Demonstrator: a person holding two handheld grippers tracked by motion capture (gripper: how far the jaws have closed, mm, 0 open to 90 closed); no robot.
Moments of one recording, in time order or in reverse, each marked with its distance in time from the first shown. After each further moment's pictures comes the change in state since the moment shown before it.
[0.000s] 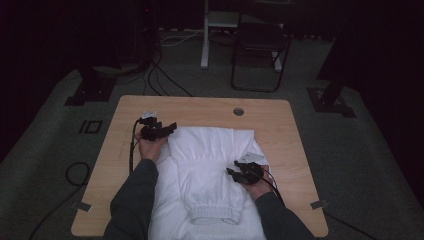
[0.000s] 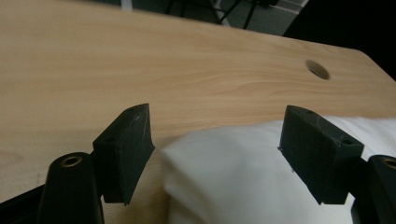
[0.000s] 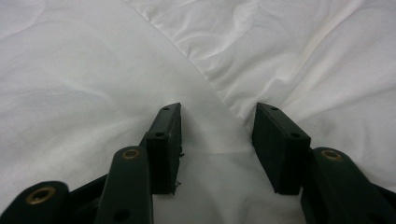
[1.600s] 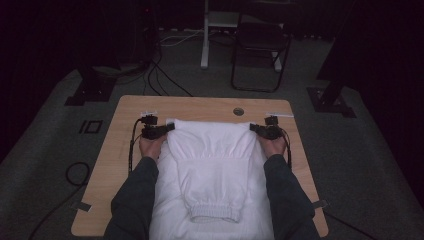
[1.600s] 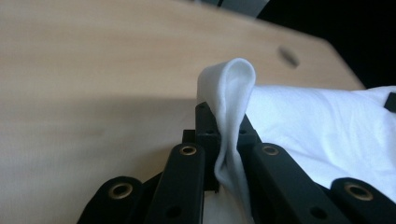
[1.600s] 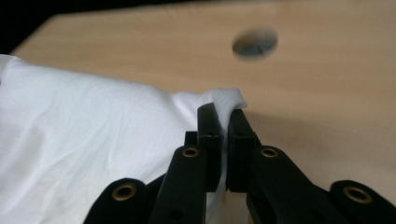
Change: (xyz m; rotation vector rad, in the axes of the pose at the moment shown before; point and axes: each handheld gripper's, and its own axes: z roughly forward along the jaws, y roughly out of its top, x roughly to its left) left arm -0.007 0.021 -0.012 -0.002 -0.180 -0.024; right arm -0.145 0.073 -0.003 -0.146 -0.061 0.420
